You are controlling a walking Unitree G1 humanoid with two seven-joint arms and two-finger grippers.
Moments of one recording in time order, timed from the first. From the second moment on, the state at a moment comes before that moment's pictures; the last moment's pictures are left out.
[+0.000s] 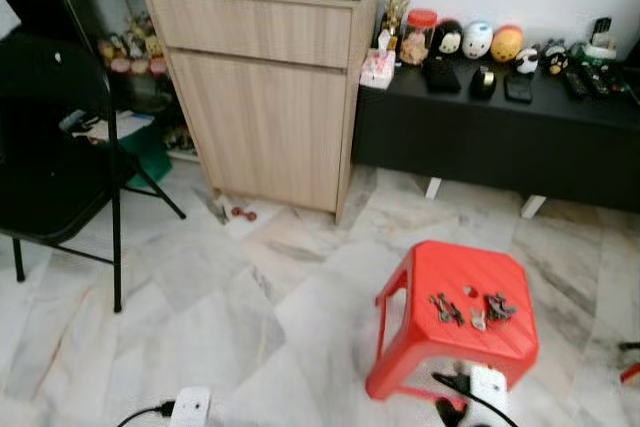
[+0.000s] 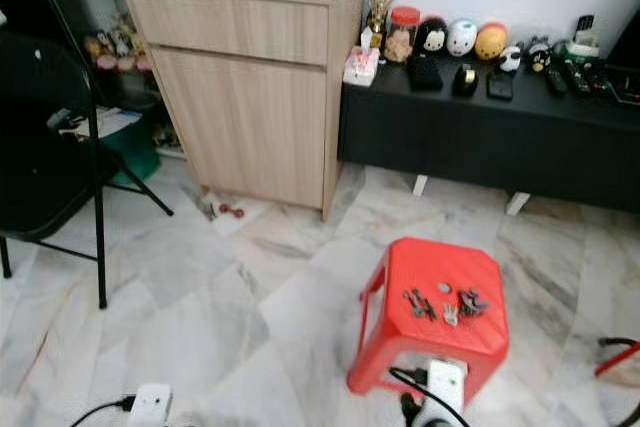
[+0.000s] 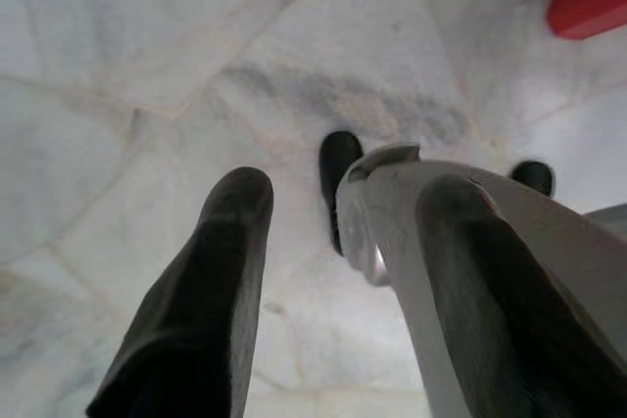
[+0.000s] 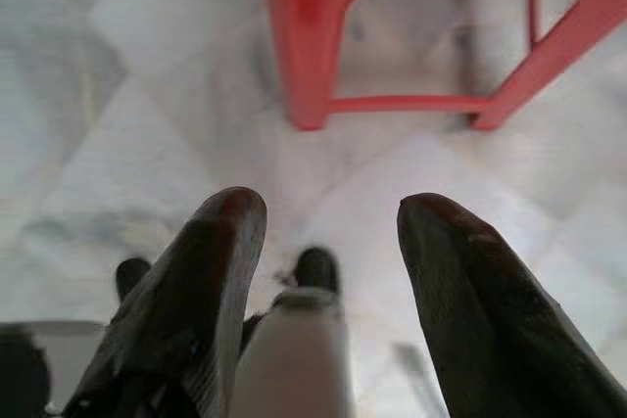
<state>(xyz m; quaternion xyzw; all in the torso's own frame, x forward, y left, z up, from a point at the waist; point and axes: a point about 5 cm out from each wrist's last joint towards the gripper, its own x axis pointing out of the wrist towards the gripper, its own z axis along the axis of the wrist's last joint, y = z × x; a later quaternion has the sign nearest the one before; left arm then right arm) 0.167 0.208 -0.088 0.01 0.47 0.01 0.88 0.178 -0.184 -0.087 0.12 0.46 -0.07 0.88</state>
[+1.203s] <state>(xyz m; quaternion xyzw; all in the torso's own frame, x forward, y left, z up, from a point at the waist) 0.179 0.212 -0.078 0.00 0.41 0.05 0.91 0.172 -0.208 -0.086 0.09 0.45 -0.08 0.89</state>
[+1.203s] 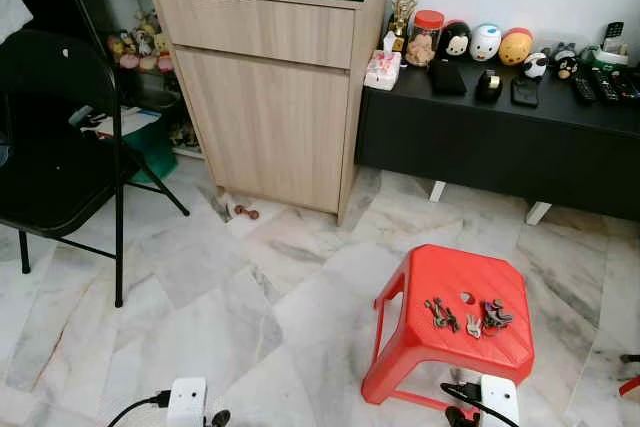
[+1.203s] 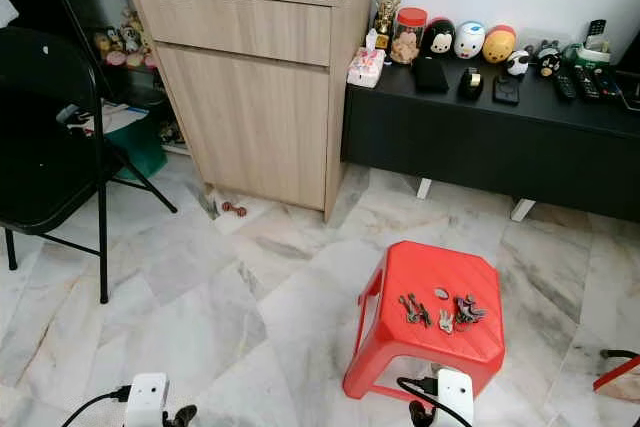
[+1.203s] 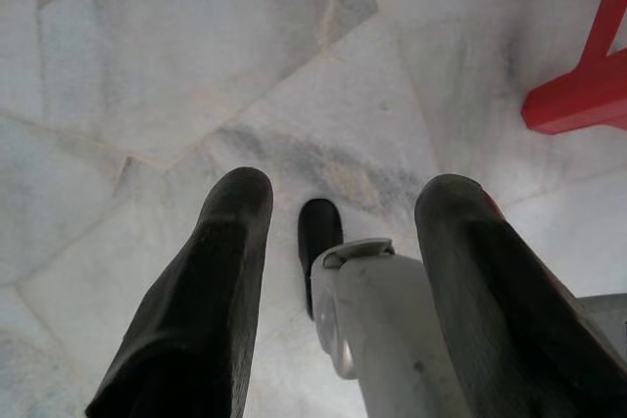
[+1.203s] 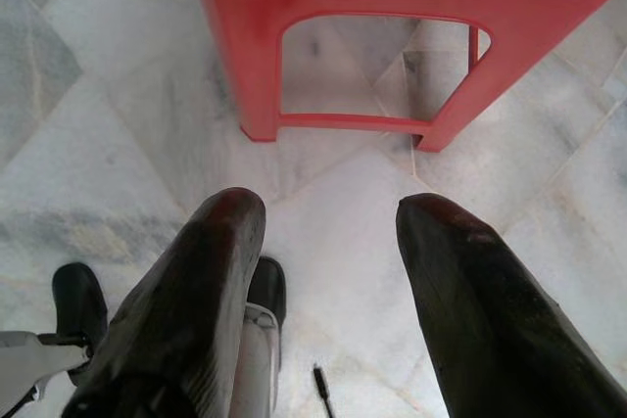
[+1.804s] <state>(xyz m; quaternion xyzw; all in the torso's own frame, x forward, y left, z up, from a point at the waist) 0.191 0.215 -0.071 0.01 0.39 0.03 0.92 0.176 -0.198 -0.085 0.12 0.44 -0.08 0.88</state>
